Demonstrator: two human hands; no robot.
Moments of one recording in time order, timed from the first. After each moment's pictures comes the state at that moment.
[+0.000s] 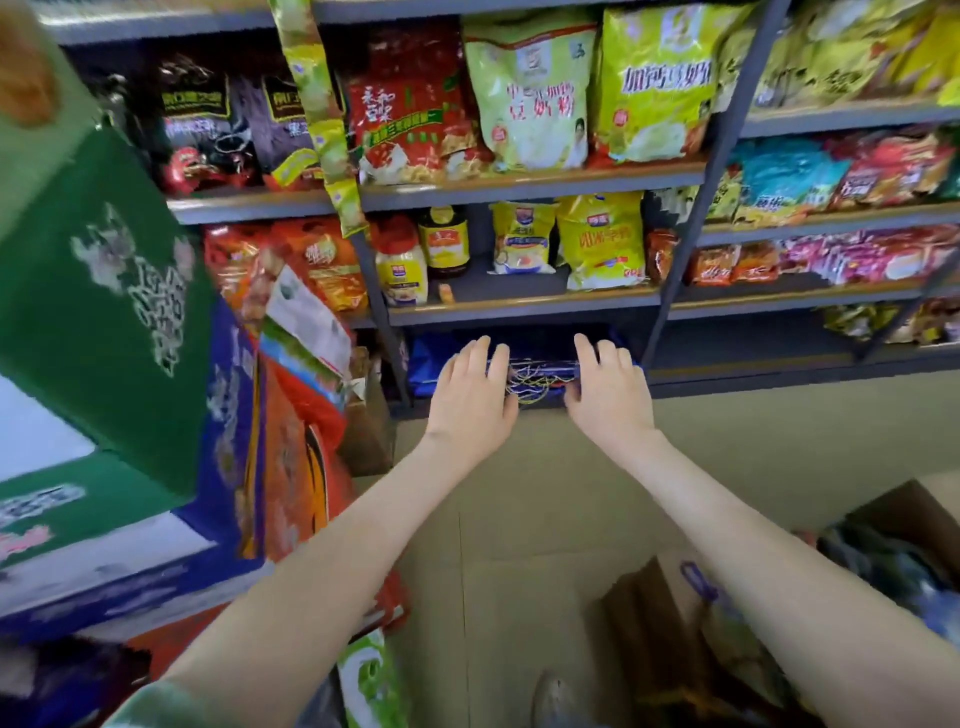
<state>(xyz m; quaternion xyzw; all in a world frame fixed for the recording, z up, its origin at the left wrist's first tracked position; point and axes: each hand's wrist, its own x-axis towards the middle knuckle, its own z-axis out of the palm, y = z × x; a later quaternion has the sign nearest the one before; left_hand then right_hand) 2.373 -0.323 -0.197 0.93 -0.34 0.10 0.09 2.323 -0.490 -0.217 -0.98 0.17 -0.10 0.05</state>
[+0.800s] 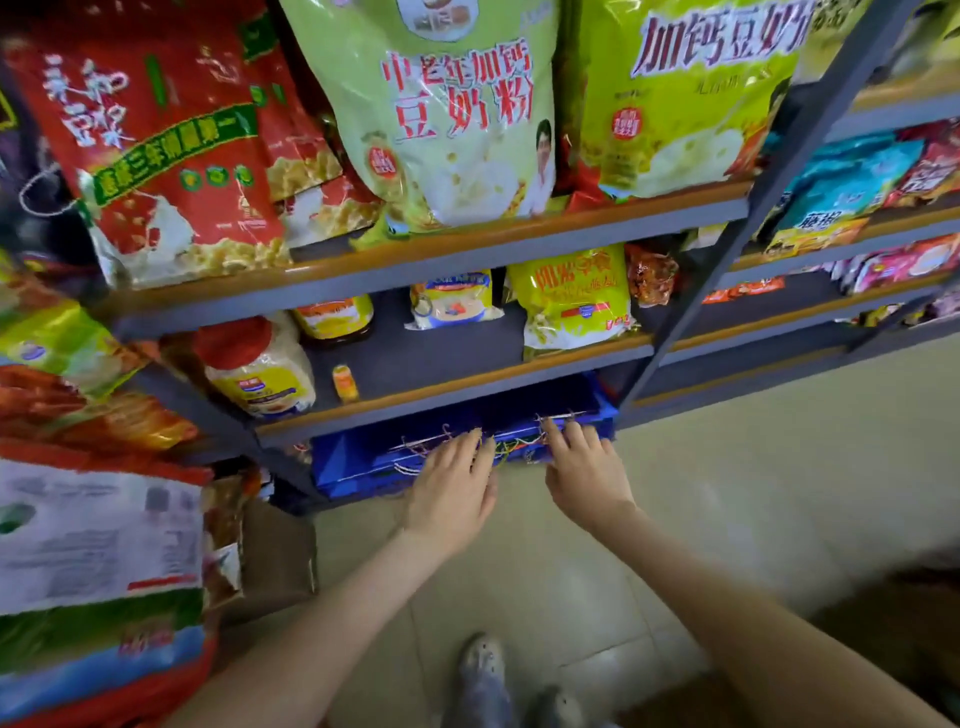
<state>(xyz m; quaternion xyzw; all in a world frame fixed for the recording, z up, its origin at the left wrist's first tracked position) 2.770 -0.551 -0.348 0.89 -0.46 -0.04 0.03 2.685 -0.718 -0.367 -0.98 0.20 0.08 0.02</state>
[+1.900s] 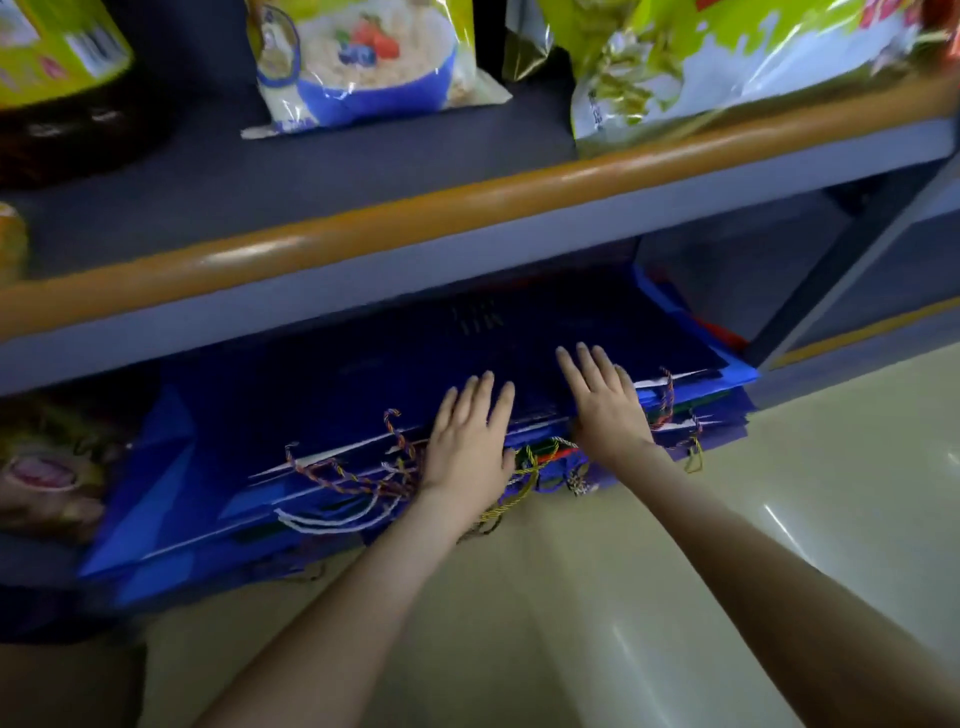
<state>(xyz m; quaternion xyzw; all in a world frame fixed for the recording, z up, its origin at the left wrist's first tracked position) 2.942 -0.706 -0.879 0.90 -0.45 0.00 0.00 2.873 -0.878 -0.909 -0.97 0.22 0.02 0.03</state>
